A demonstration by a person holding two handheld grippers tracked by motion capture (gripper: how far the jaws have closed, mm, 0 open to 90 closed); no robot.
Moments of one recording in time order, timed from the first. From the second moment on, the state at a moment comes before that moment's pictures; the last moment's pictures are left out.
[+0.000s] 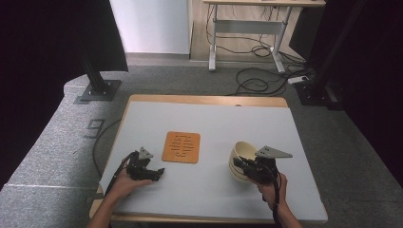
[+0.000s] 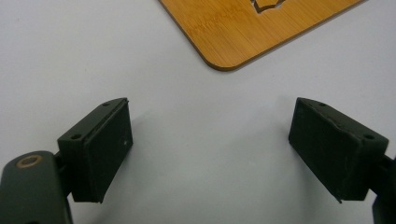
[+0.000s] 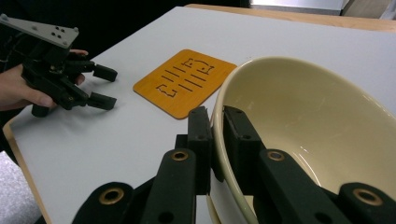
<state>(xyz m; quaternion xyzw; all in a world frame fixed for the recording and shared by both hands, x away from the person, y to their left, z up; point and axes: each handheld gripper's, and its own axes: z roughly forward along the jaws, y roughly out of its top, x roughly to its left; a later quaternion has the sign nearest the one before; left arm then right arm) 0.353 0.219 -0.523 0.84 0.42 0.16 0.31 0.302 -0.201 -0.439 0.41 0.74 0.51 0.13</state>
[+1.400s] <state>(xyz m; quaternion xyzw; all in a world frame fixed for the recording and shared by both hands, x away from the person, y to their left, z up) 0.352 0.219 -0.524 0.83 0.42 0.17 0.31 0.298 -0.204 -0.400 0.39 0.71 0.56 0.15</state>
